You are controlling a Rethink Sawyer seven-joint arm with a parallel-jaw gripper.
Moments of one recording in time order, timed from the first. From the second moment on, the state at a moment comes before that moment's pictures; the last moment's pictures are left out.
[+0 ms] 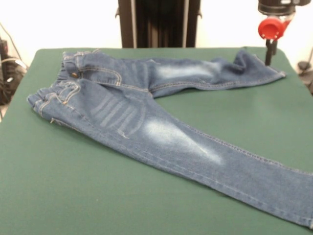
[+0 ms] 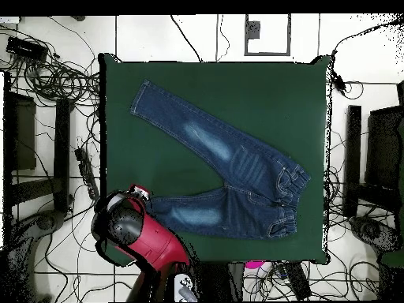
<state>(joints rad) 0.20 -0.73 0.06 2.20 0.88 0.07 3.17</state>
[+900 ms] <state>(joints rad) 0.05 -0.69 0.12 2.20 0.82 0.01 3.17</state>
